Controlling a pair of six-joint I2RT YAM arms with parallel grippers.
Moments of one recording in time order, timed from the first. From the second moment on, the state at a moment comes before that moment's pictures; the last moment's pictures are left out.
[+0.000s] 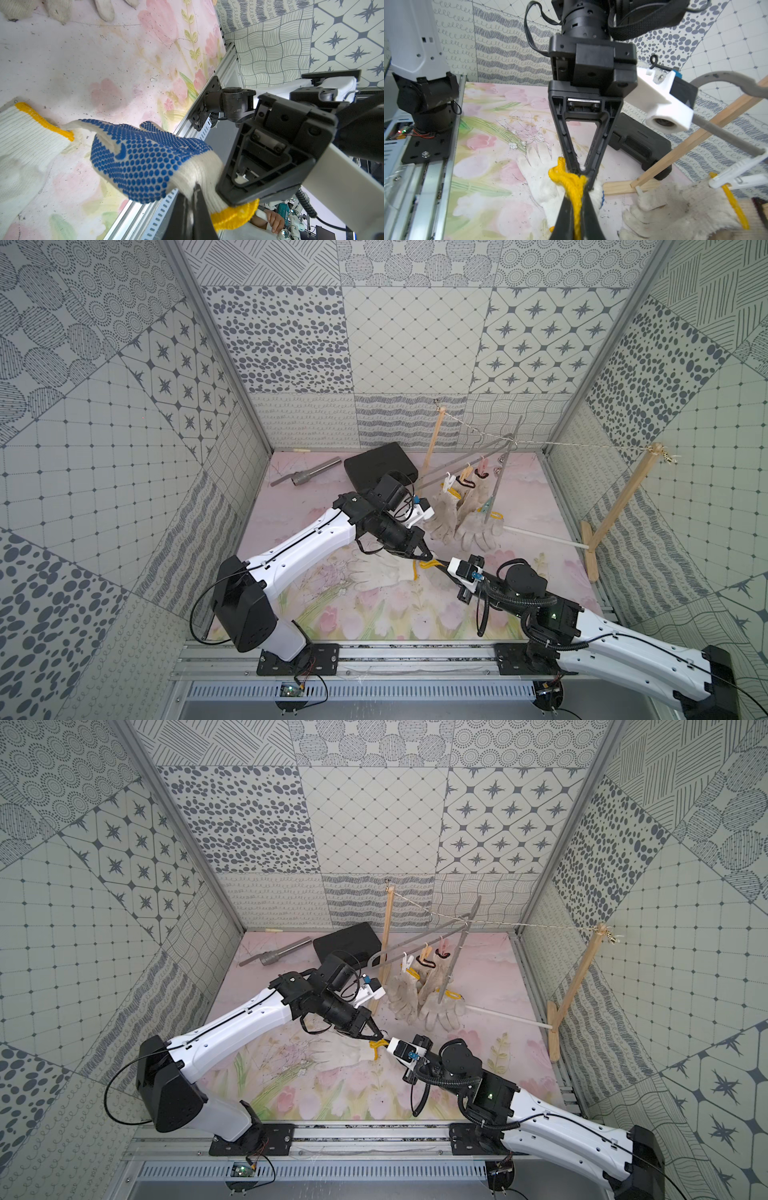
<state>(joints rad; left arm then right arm) -0.77 1.52 1.36 -0.90 0.77 -0.36 1.06 0.64 0.40 0.12 0.02 -0.33</state>
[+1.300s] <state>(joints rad) -1.06 1.60 1.25 0.01 0.47 -0.36 0.17 0.49 0.59 -0.59 0.11 0.49</state>
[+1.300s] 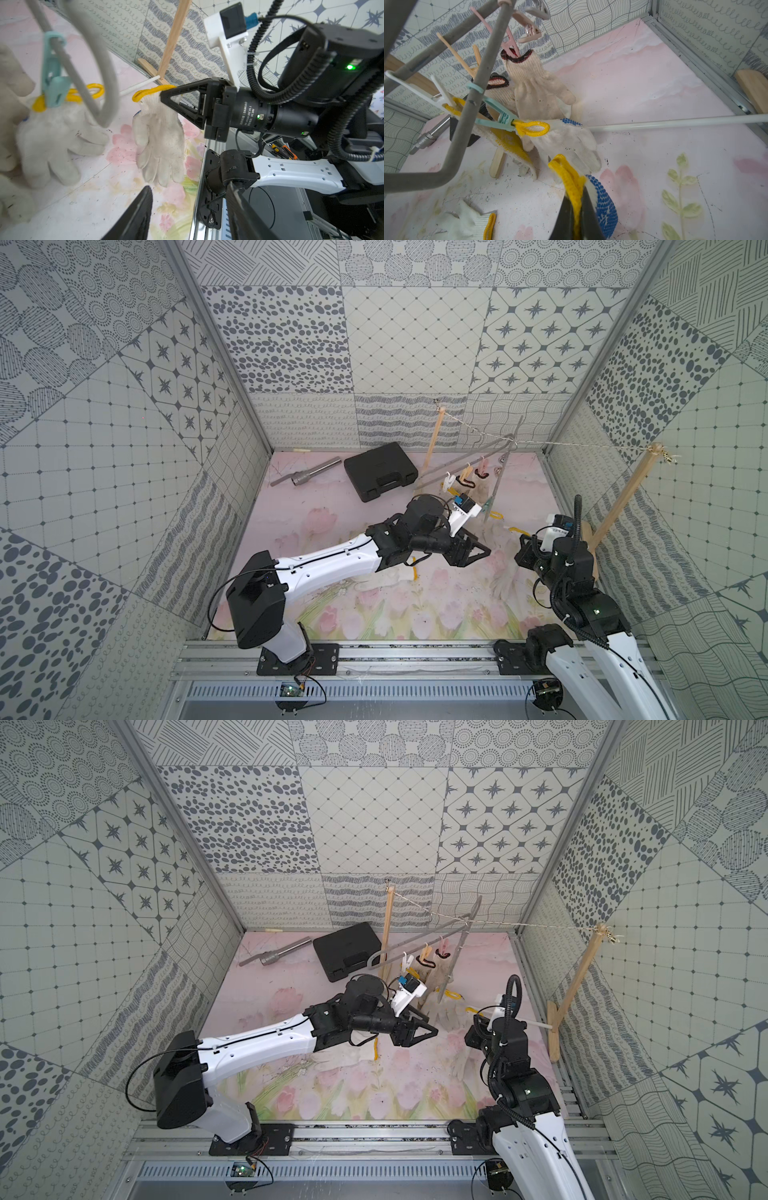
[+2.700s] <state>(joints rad) -0.95 2.09 1.74 -0.04 0.02 -0.28 -0.13 0.67 0.57 -0.30 -0.45 0.57</state>
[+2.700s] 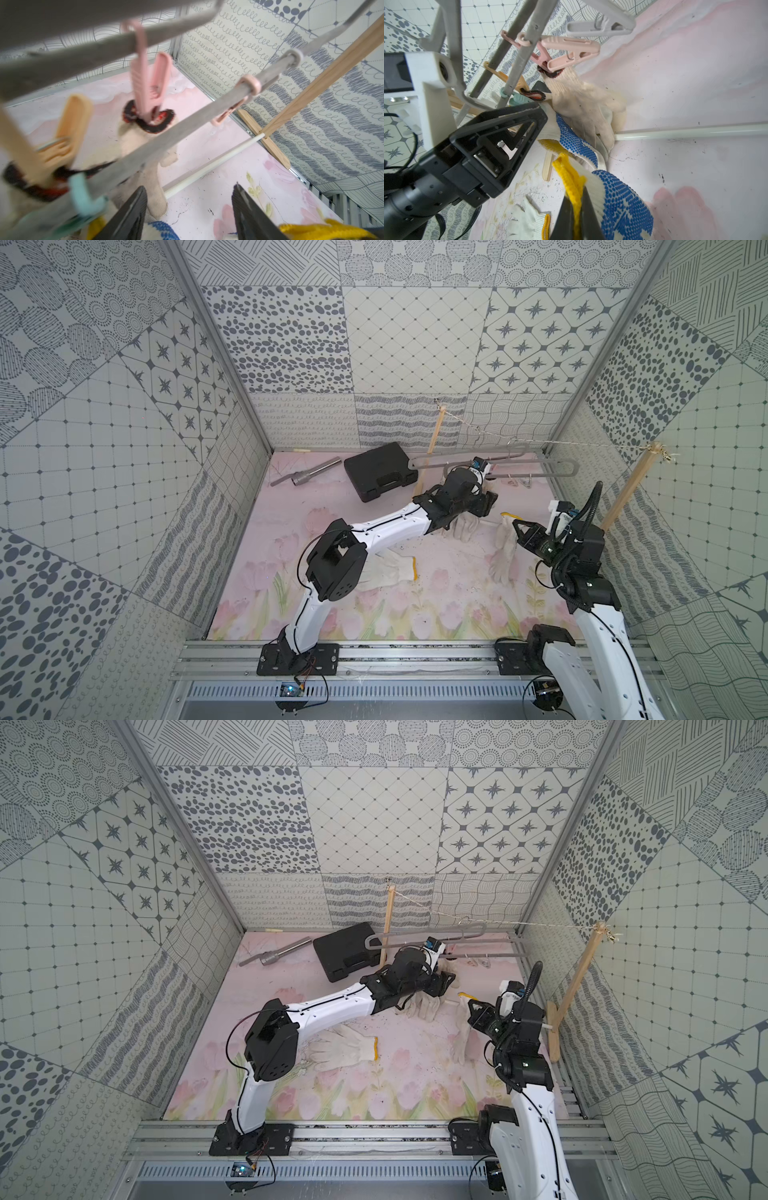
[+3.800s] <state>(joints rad) -0.94 2.04 1.59 0.22 0.18 -0.30 -0.18 0.67 0.58 -0.41 -0.33 0.52</state>
